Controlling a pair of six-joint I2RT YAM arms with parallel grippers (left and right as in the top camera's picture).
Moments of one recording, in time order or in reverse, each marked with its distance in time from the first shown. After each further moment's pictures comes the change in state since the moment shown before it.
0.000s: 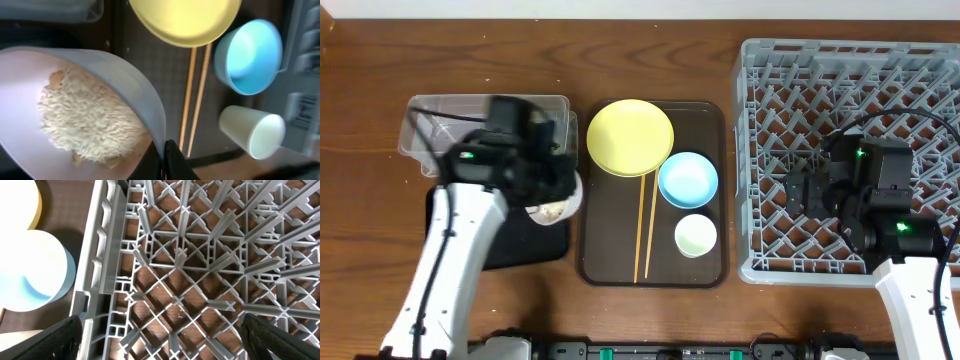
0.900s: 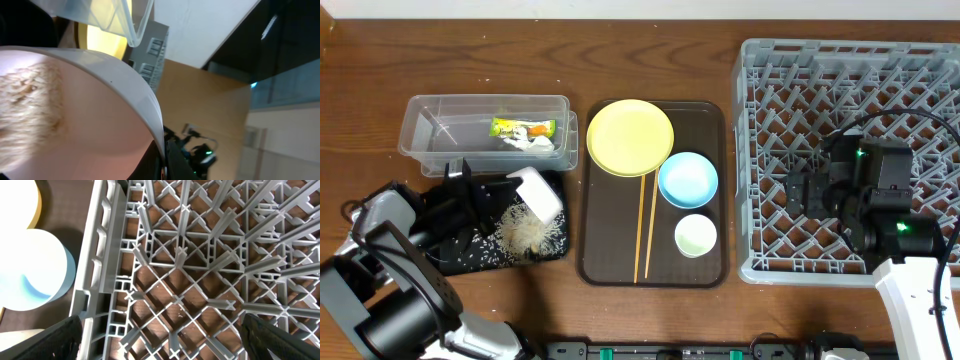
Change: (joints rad) left arm 0.730 0.396 -0.245 -0.137 1.055 0.390; right arm 0.000 0.000 0.000 -0.005 0.000 0.000
